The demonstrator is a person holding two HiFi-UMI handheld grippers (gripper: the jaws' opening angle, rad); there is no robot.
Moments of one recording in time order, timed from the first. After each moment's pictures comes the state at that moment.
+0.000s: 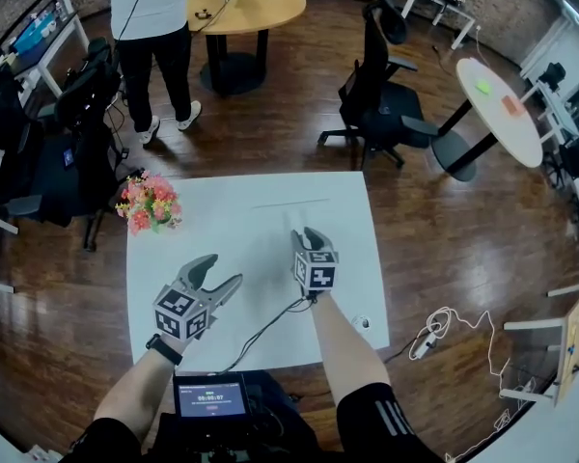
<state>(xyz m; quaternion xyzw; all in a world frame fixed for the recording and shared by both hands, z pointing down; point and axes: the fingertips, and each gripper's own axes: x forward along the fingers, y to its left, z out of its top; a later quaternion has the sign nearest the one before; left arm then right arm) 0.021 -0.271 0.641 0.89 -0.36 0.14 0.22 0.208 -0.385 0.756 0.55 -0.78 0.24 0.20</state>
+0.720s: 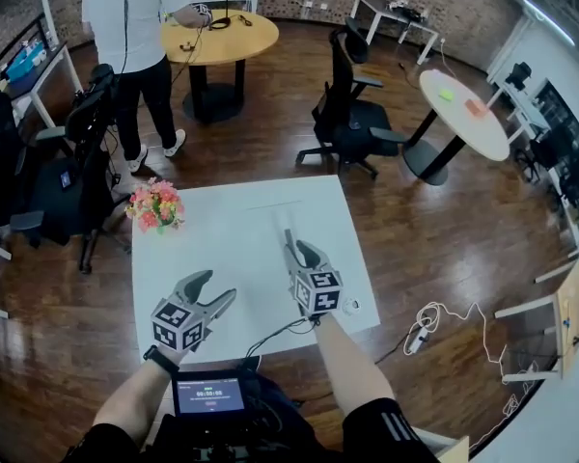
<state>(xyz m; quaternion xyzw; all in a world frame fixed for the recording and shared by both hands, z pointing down) -0.004 -0.182 0.596 0.92 -0.33 0.13 0.20 0.181 -0.275 0.627 0.55 -0.81 0.17 0.11</state>
